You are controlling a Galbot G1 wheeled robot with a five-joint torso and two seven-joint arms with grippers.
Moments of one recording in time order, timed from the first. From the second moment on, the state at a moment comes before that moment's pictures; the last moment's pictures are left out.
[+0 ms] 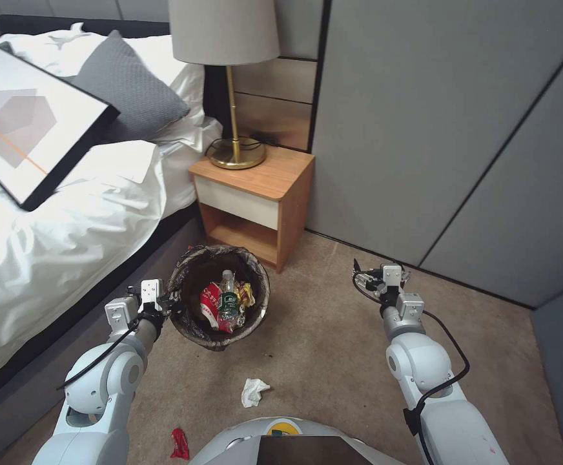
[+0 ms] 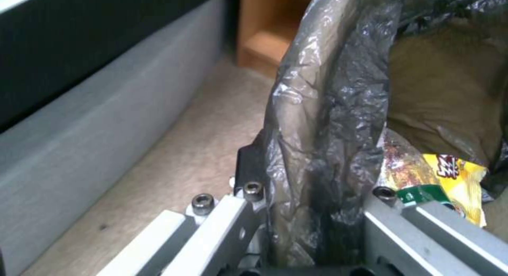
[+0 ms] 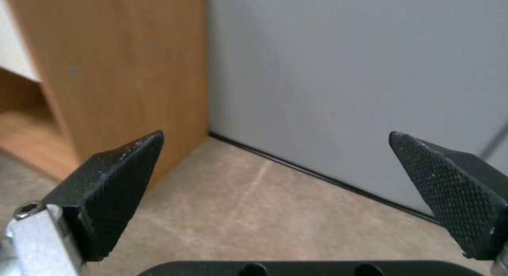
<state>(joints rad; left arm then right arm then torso) 1.50 -1.38 -0.73 -2.22 -0.44 0.74 -0.04 -1.39 1.33 0.53 2.01 0.17 -0.28 0.17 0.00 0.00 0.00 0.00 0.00</state>
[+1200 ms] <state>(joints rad) 1.49 -1.39 -0.74 -2.20 -0.41 0.72 -0.02 -1.37 1.32 0.54 1.92 0.21 -0.14 0.18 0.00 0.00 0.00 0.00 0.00</state>
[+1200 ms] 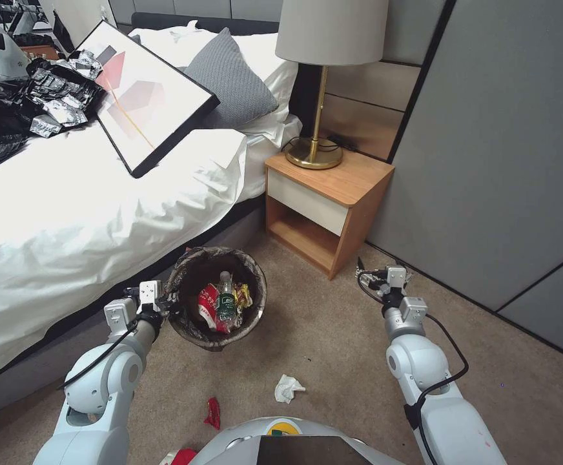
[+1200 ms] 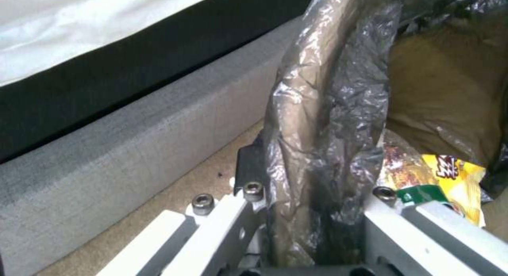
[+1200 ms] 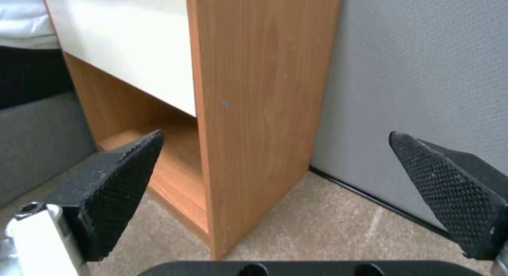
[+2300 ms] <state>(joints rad) 1.50 -1.38 -0.73 -2.20 -0.40 0.72 -0.01 -1.37 1.33 0.52 1.91 0.17 -0.14 0.20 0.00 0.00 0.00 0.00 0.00</state>
